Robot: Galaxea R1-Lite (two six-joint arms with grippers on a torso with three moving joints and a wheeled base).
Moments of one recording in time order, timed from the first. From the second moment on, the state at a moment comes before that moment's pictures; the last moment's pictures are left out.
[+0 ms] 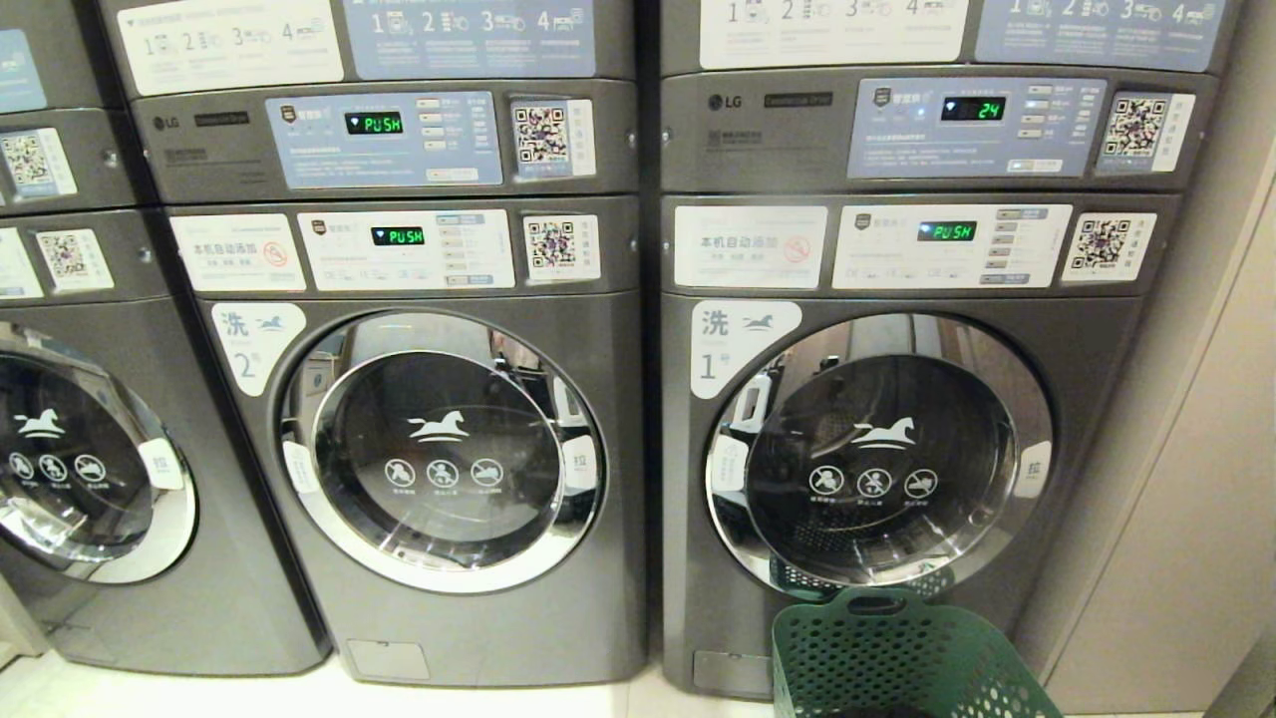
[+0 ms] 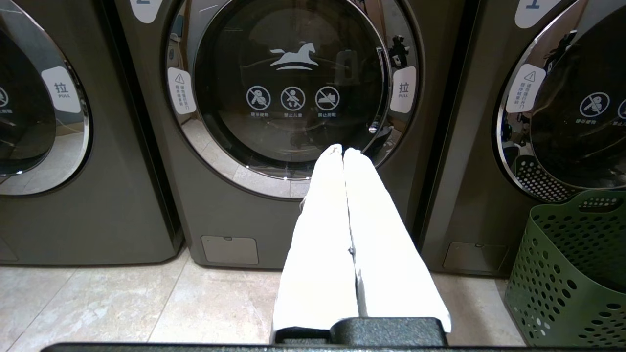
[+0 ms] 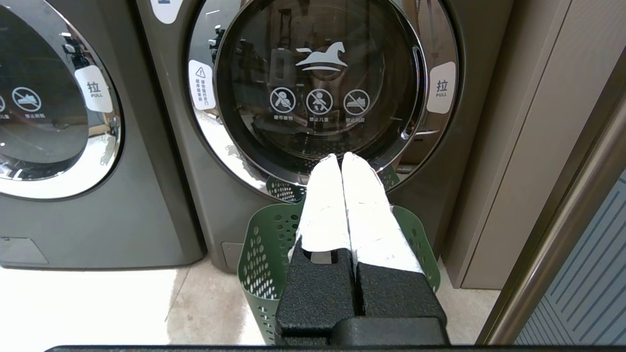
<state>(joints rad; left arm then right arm) 0.00 0.00 0.00 0.00 0.00 0.01 0.00 0.00 0.00 0.00 0.00 0.02</state>
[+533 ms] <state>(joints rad) 0.00 0.00 0.00 -0.01 0.00 0.00 0.00 0.00 0.00 0.00 0.00 0.02</state>
